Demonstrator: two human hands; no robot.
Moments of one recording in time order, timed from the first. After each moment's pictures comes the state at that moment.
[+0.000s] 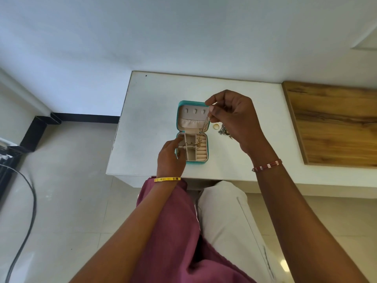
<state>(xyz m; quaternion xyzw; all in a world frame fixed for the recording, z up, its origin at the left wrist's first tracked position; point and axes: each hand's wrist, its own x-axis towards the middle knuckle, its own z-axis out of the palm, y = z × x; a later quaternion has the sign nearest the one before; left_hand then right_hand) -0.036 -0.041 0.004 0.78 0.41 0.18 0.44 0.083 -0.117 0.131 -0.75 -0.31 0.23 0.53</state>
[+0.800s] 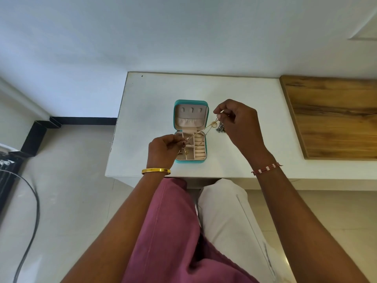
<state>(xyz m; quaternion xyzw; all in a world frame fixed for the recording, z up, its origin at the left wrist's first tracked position) -0.034 -0.023 0.035 0.76 0.39 0.15 0.50 0.098 -0.135 0.093 -0.84 -0.33 0.08 0.43</state>
